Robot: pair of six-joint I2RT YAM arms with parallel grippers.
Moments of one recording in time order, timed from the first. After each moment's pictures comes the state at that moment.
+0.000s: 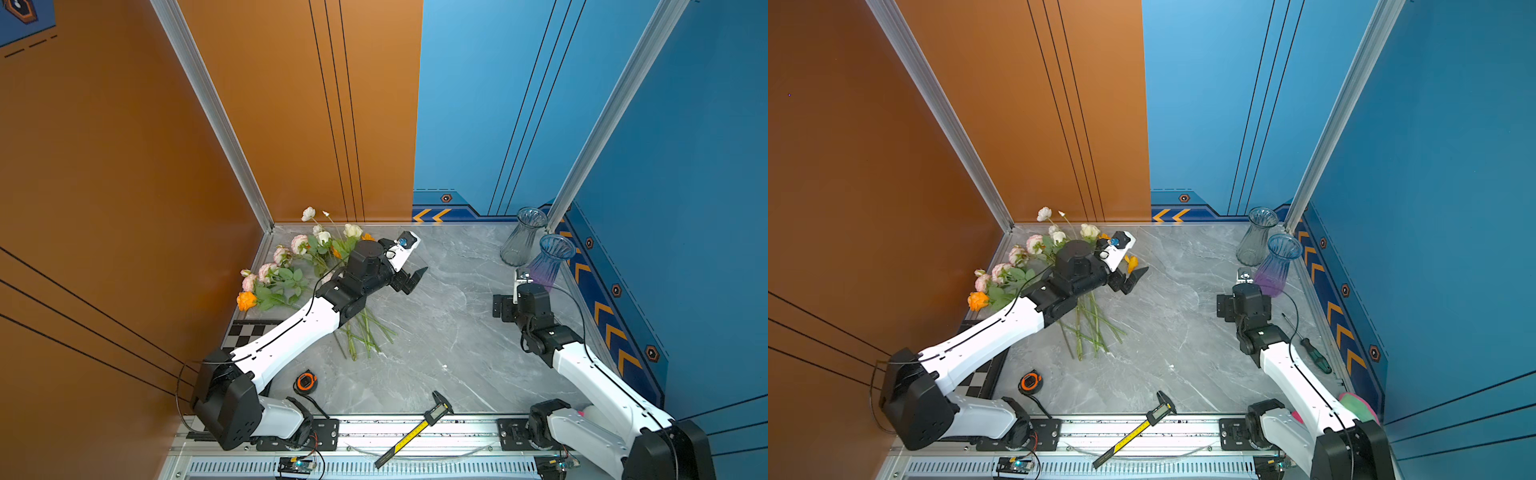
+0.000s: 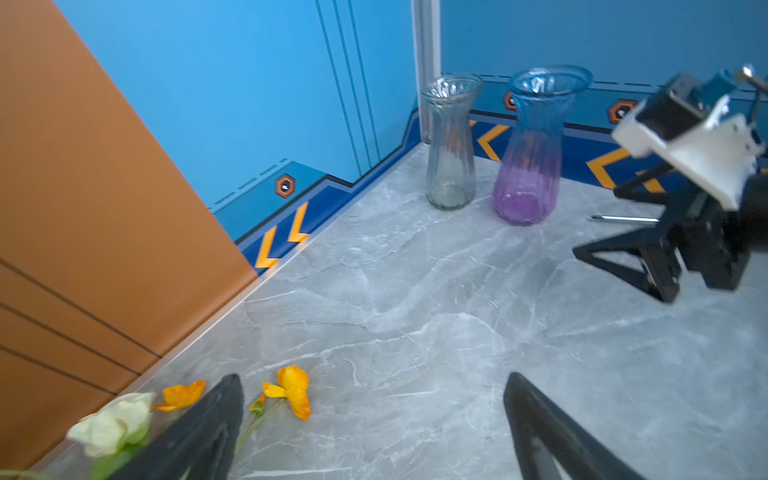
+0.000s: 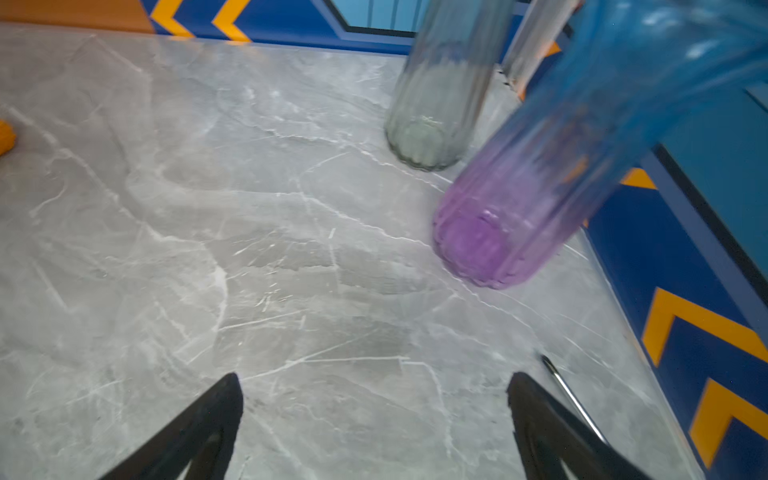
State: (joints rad) left arm -0.65 1.41 1.11 -0.03 0.14 0.22; right arm 0.18 0.97 0.59 -0.25 0.35 0.12
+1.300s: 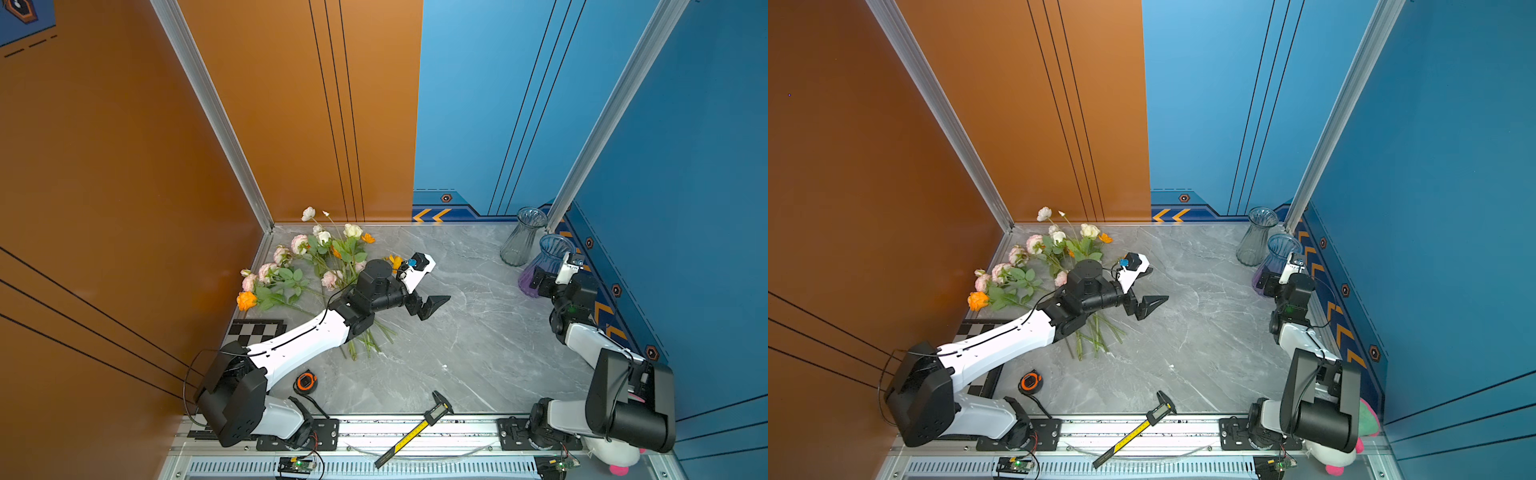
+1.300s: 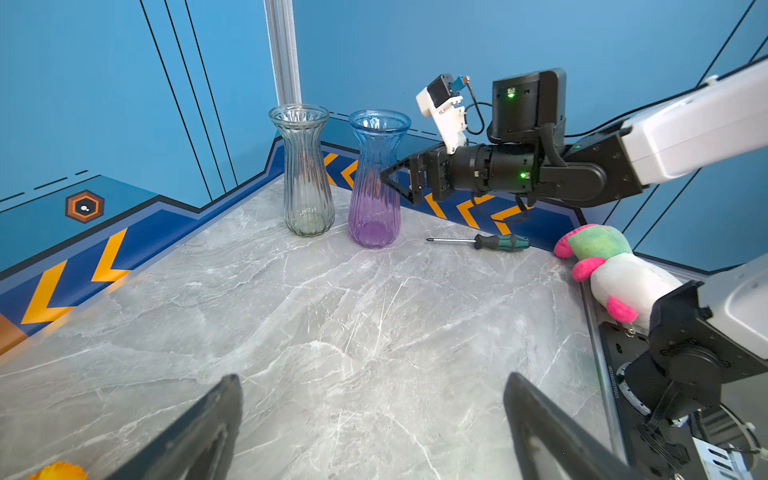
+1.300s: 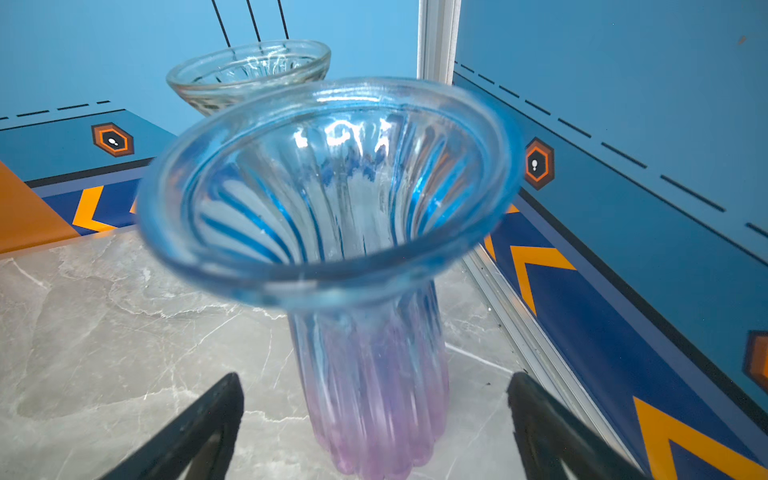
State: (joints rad) left arm -0.72 1.40 0.95 0.24 0.41 0.02; right arm -0.30 1.39 0.59 0.49 -0.07 0.05
